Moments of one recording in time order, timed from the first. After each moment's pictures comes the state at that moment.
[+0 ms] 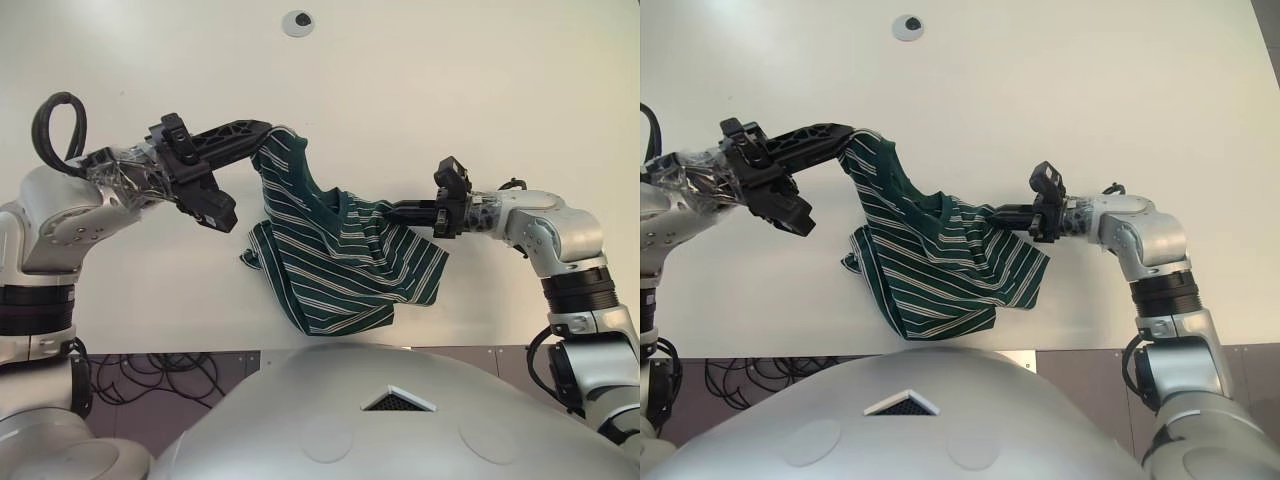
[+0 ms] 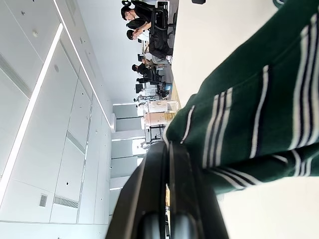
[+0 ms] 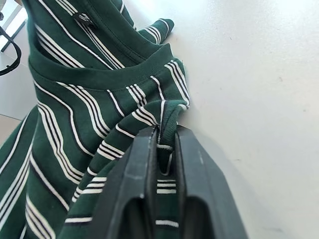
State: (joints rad) left arm -0.08 0.86 0.01 -0.12 0.49 -0.88 -0.44; right arm -0.16 -0.56 0.21 0.08 0.49 0.71 1.11
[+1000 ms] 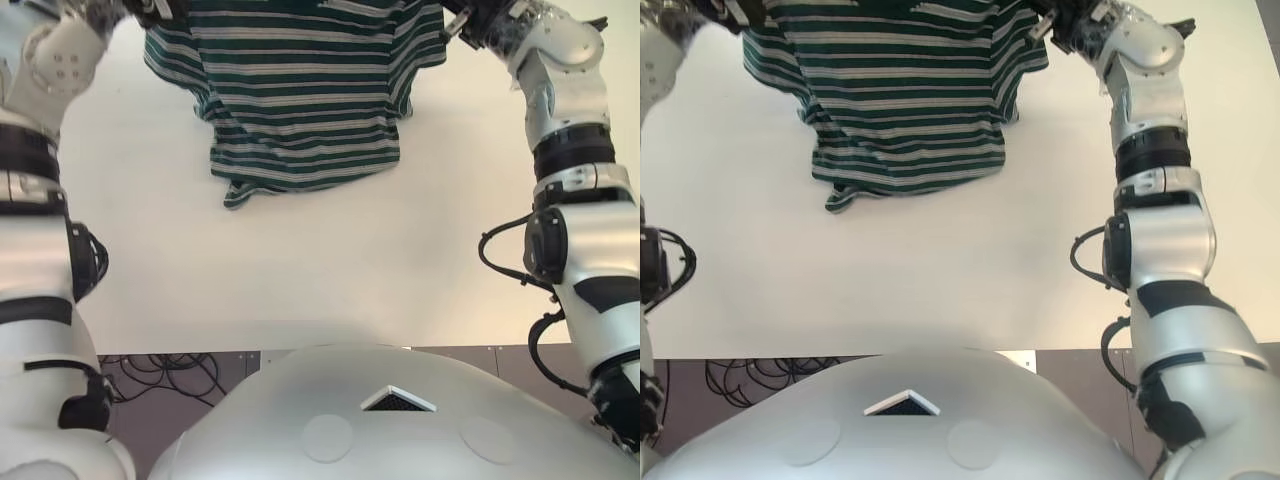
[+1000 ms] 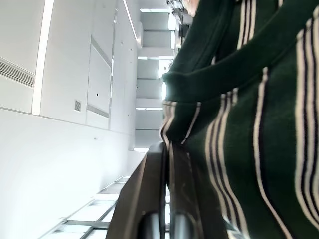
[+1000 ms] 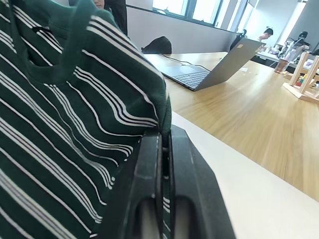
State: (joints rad) left arm -0.96 0.76 -0.28 0.96 0.84 -0.73 0.04; right arm -0.95 -0.36 0.04 1.04 0.13 -0.20 0.70
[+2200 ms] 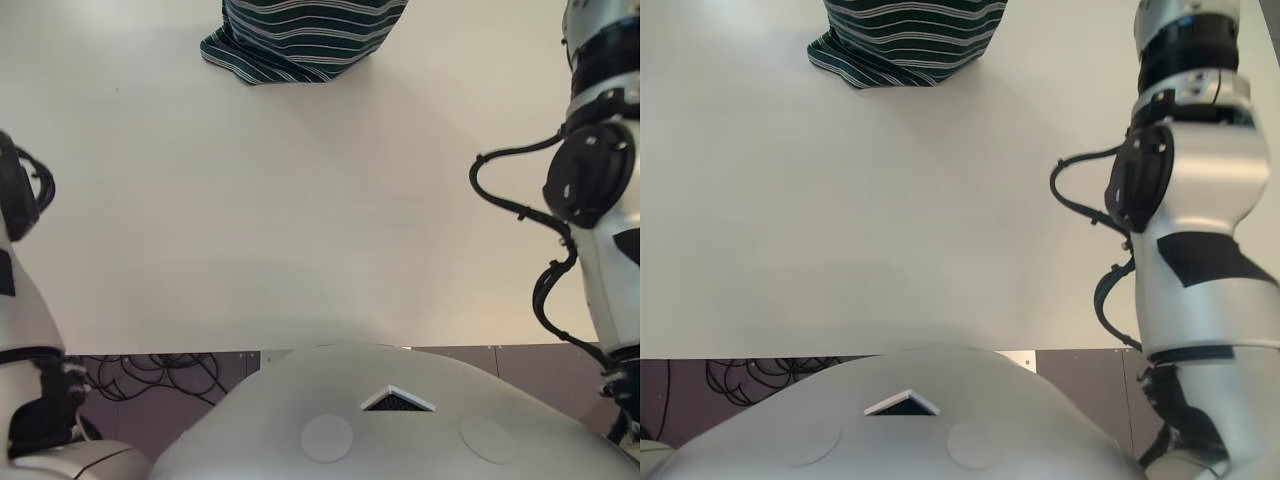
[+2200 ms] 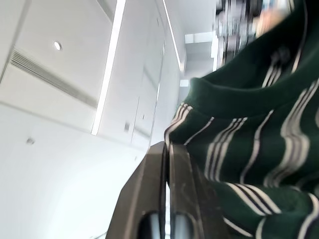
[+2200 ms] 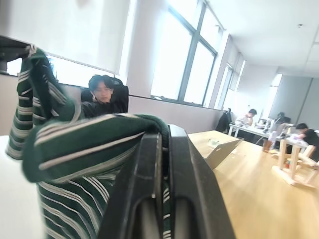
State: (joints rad) left arm -1.11 0.87 -0.33 0.96 0.40 -1.03 -0.15; right arm -1.08 -0.34 -0.23 0.95 0.31 -0.24 0.98
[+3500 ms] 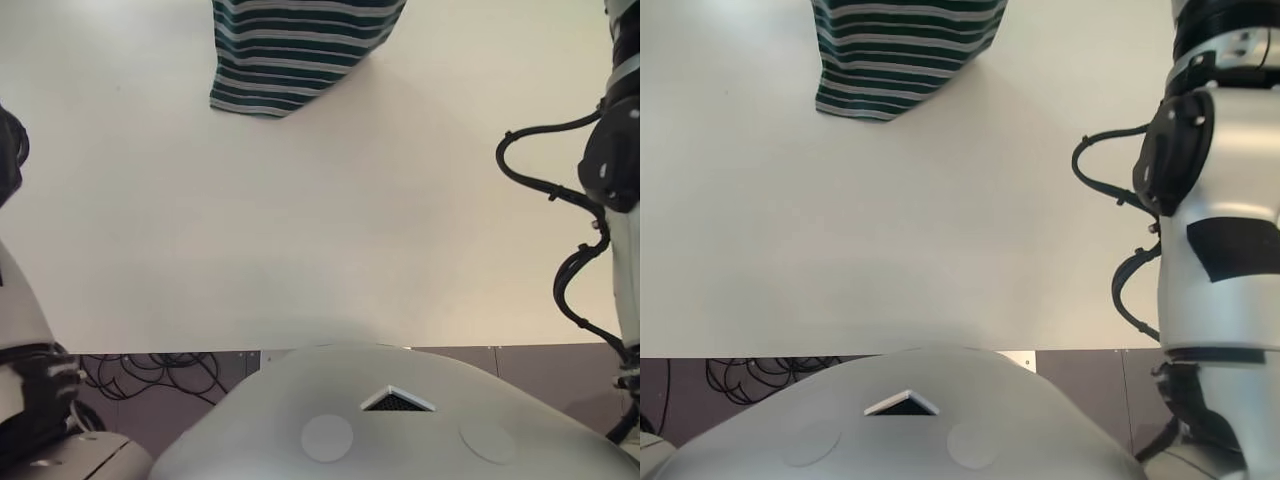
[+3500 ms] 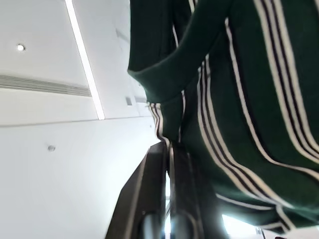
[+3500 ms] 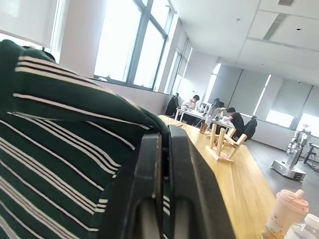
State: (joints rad) left arm -1.54 0.74 -0.54 1.25 0.95 -0.60 0.11; right arm -1.37 -0.41 -0.14 1.26 0.09 -0.30 0.52
